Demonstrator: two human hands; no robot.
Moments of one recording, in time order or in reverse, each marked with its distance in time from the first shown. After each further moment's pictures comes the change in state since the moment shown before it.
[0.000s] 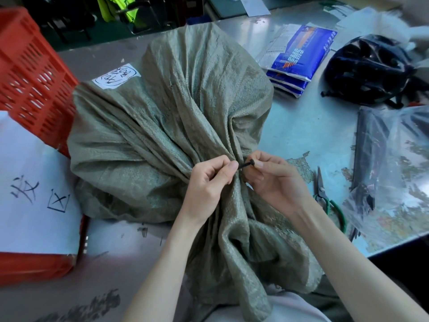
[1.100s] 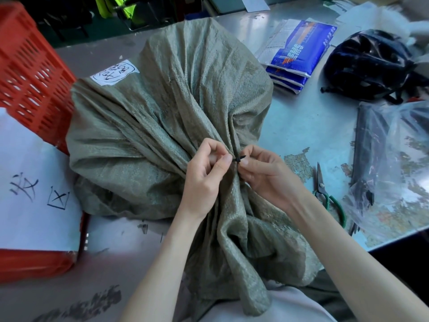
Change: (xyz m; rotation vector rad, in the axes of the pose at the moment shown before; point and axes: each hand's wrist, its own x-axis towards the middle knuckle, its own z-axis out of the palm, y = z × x) left_hand 0.001 -0.002 -0.003 -0.048 0.089 0.049; right_hand 0.006 0.004 0.007 -0.052 -0.008 0.032
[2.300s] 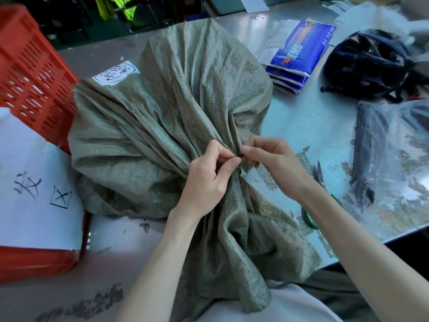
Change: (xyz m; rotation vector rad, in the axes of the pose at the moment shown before) left_hand 0.000 -0.003 -0.003 0.466 -0.027 0.196; right_hand -0.006 -0.025 0.014 -0.697 0.170 -0.162
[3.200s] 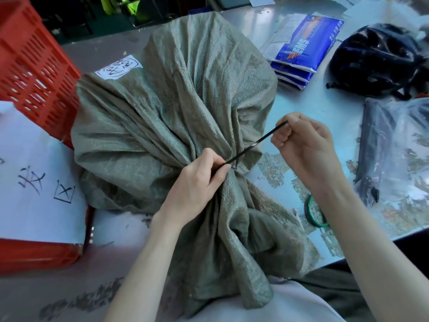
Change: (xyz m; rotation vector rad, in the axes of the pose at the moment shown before) left_hand -0.015 -0.012 -0.022 0.314 -0.096 0.110; right_hand 0.010 0.004 -0.025 0.682 0.207 -0.137
